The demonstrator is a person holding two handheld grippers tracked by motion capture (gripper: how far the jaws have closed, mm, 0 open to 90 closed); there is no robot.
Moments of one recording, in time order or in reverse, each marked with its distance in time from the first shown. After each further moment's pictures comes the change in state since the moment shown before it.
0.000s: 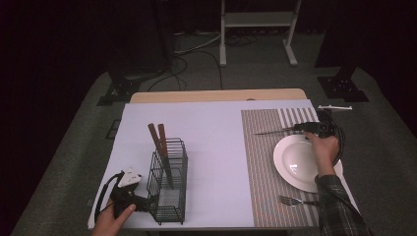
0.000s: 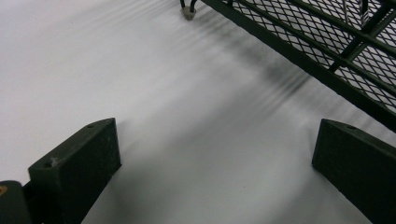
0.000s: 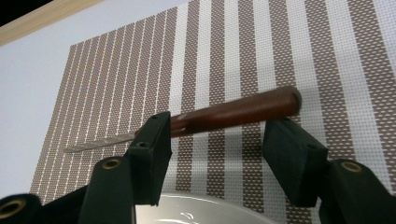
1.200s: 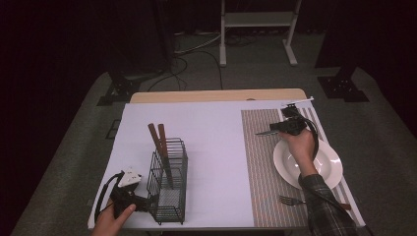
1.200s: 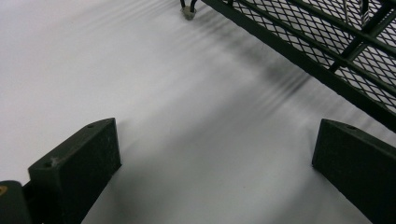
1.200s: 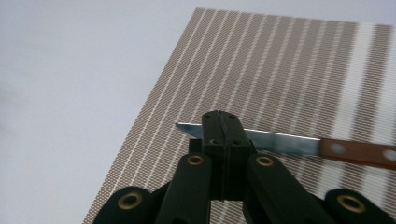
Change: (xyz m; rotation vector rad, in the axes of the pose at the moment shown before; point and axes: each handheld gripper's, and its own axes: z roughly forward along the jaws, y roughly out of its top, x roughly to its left) left arm 0.000 0.000 0.000 0.001 0.001 0.000; right arm 0.107 -0.010 0.017 0.074 0.082 -0.405
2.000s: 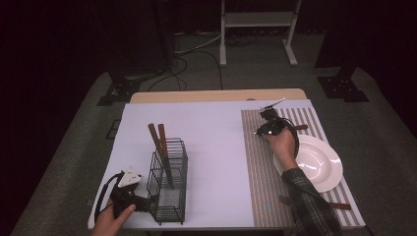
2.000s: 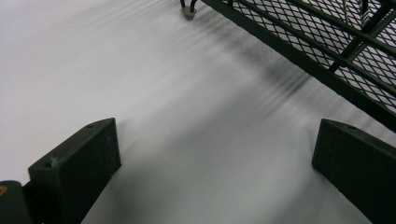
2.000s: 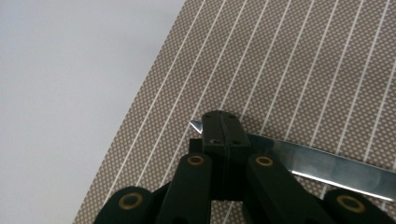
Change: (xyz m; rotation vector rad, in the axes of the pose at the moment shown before) left arm 0.000 0.000 0.000 -0.001 0.000 0.000; right arm 0.025 0.012 0.056 0.158 -0.092 -0.048
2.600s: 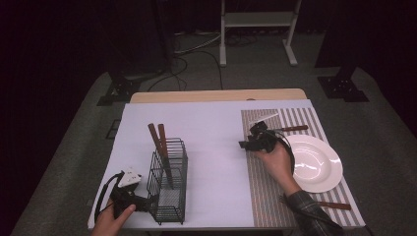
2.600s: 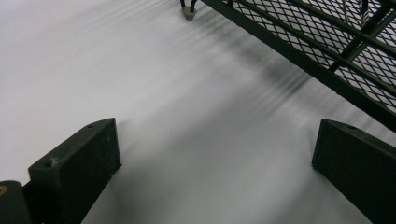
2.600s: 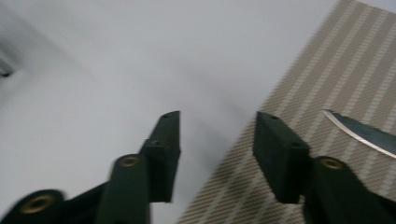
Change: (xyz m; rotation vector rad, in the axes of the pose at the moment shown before) left arm 0.000 0.000 0.000 -0.001 0.001 0.001; right arm 0.070 -0.047 -0.035 -0.169 0.126 -0.243
